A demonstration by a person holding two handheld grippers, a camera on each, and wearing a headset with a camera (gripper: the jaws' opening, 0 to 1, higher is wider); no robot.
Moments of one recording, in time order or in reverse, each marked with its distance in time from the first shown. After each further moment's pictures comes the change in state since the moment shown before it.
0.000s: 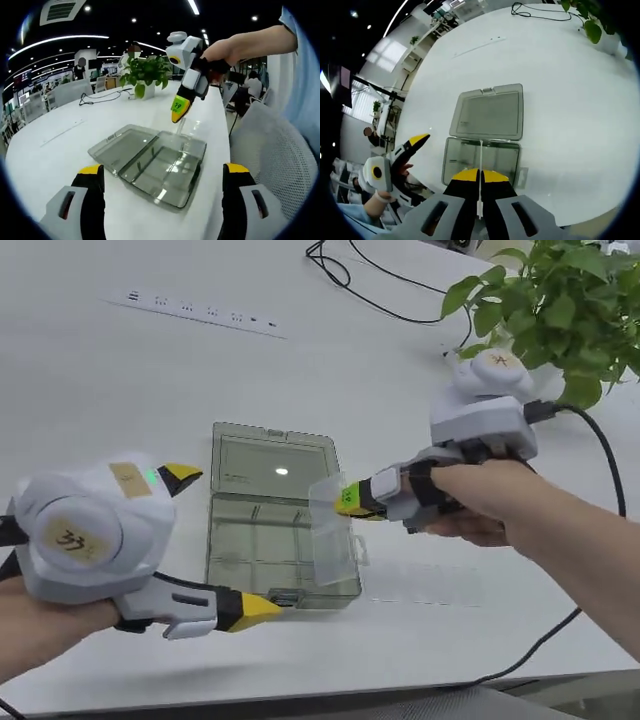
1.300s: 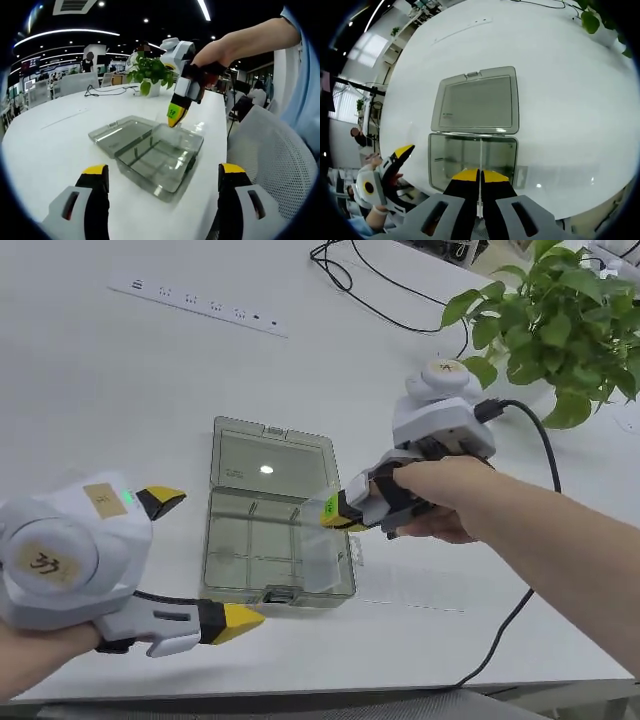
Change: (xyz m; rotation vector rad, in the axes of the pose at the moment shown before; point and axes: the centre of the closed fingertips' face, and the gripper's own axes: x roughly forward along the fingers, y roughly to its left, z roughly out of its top) left arm -0.014 -0.008 -0.026 -0.103 -0.026 0.026; right arm 0.031 -0.005 -0.019 0.046 0.105 -0.140
